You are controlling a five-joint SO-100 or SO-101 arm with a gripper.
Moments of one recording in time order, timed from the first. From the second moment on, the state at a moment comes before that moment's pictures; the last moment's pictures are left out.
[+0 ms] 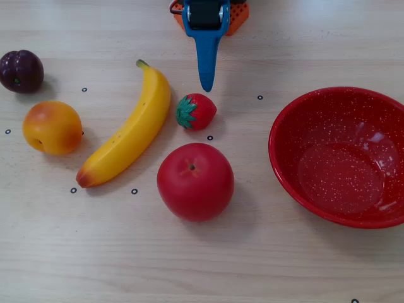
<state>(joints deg) 2.5 179.7 174.1 52.4 3.6</state>
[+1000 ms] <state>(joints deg) -6.9 102.2 87.7 85.4 7.7</state>
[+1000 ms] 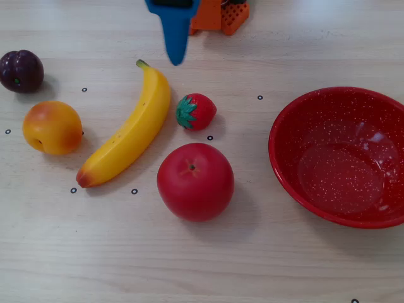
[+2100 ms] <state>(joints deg) -65.7 33.8 9.0 102.7 75.9</state>
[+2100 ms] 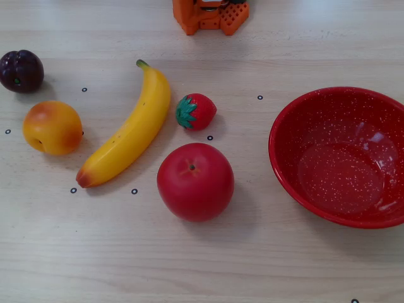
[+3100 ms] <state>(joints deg) -65.3 41.4 25.0 102.9 90.3</state>
